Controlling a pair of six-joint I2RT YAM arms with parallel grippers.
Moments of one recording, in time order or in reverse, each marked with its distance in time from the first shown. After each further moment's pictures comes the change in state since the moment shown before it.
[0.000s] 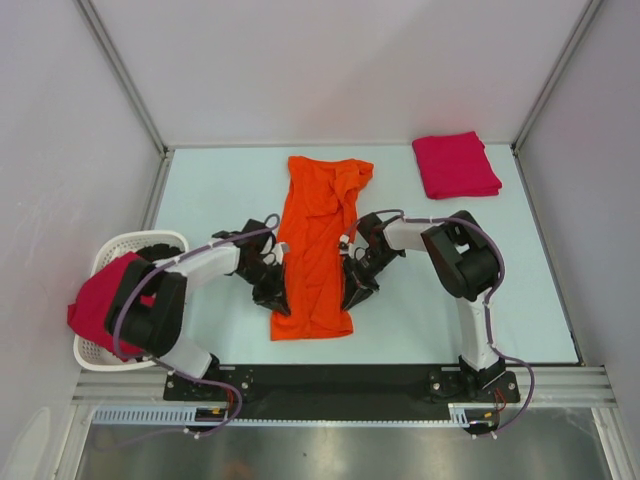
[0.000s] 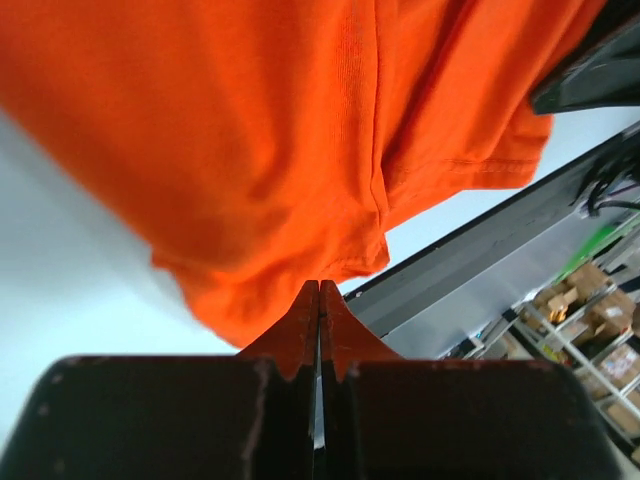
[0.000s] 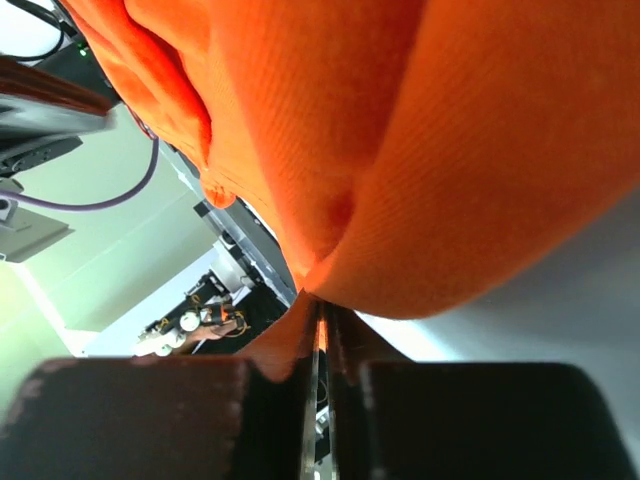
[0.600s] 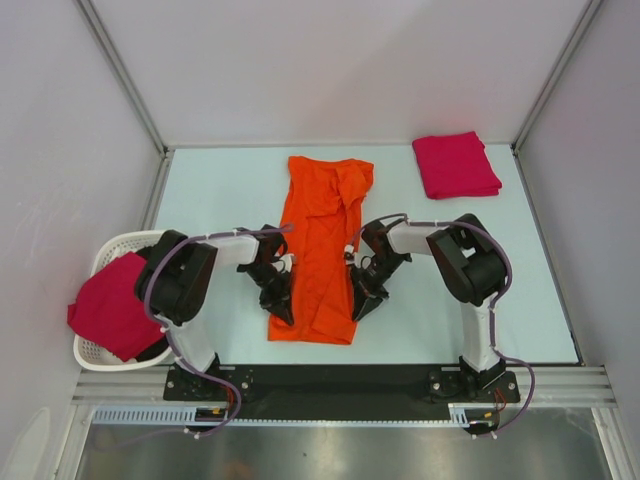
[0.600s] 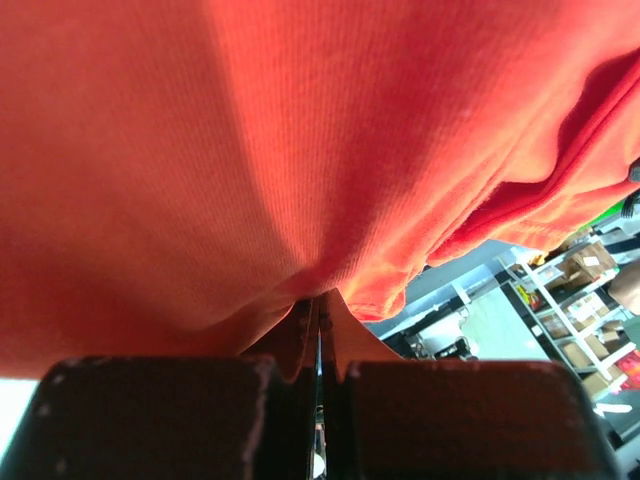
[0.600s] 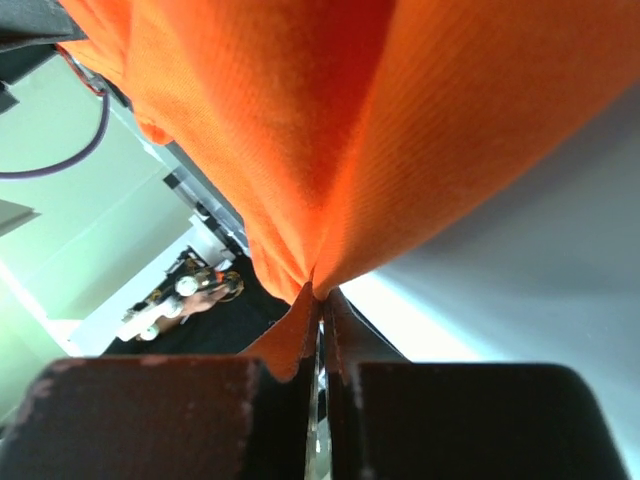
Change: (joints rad) left arm -0.060 0.274 0.074 -0.037 0.013 0.001; right arm 0.005 -0.058 -0.066 -0.126 0.056 -0.086
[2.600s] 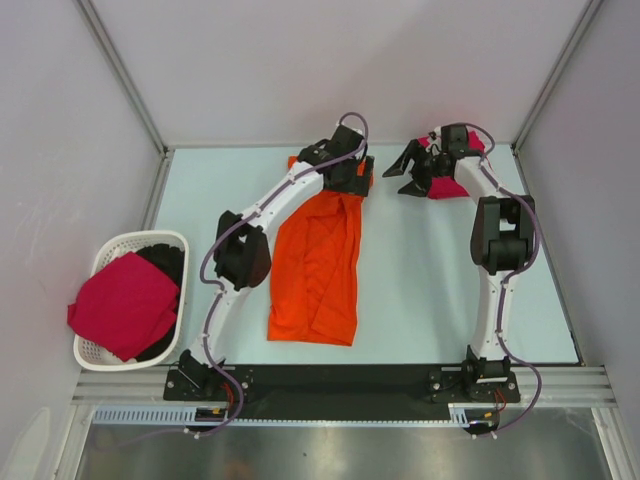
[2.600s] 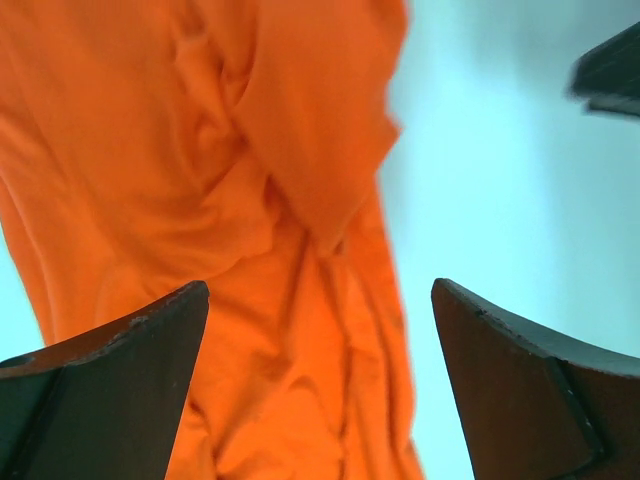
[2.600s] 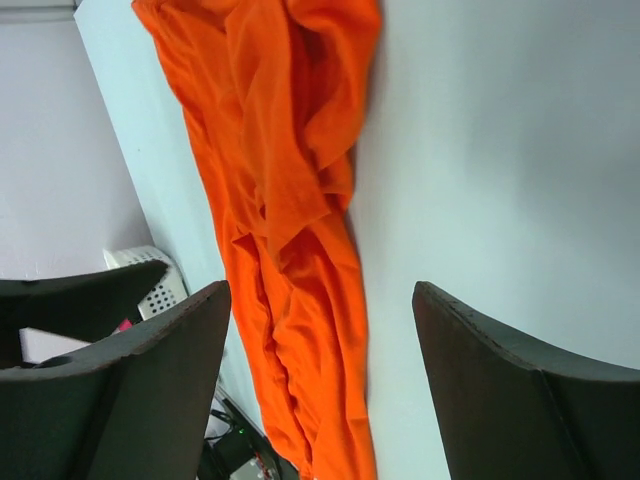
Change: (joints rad) left arm -0.184 0.558 1.361 -0.059 -0.697 0.042; right arm -0.495 0.208 0.702 0.320 0.214 0.447
